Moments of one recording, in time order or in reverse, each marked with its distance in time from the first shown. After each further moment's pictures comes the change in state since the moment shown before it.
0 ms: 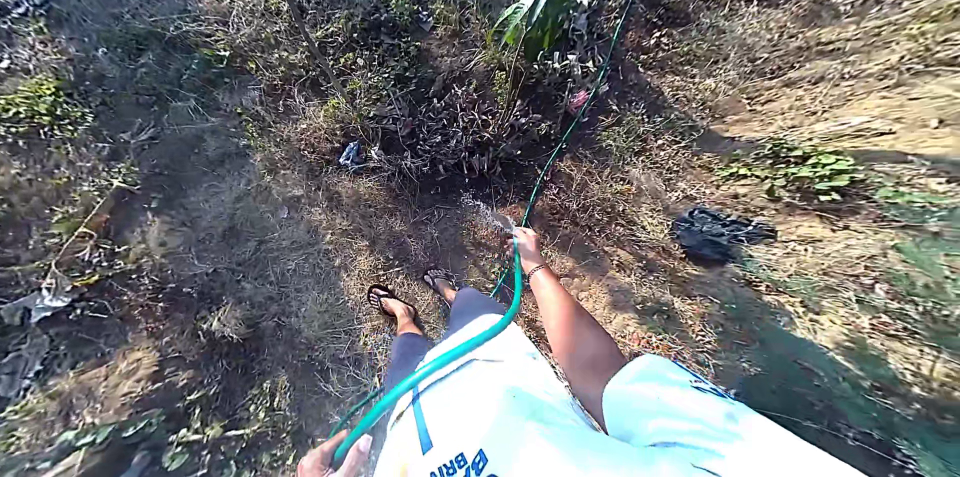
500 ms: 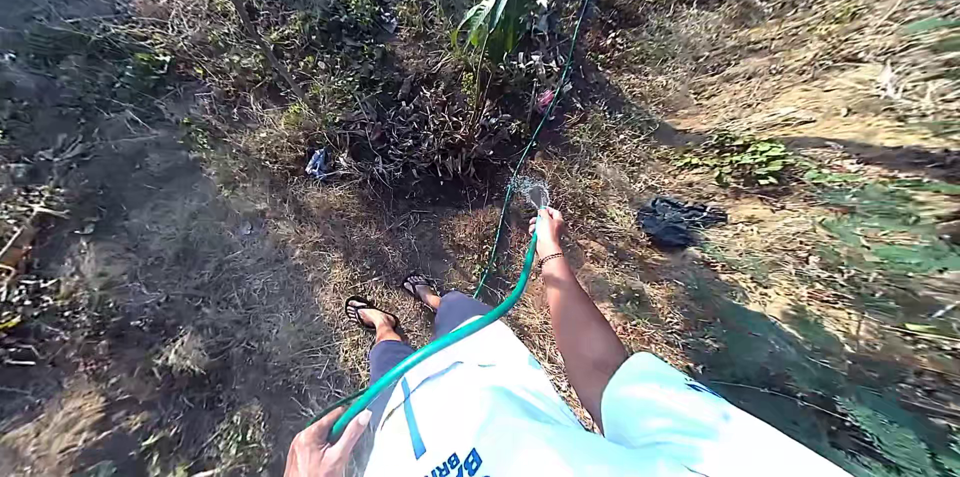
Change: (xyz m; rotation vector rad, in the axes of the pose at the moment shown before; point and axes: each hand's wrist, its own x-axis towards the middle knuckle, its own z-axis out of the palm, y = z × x) left_hand 0.060 0.017 0.009 0.116 -0.030 0.064; right_hand 0.024 -0.042 -0.070 0.159 0.315 -0.156
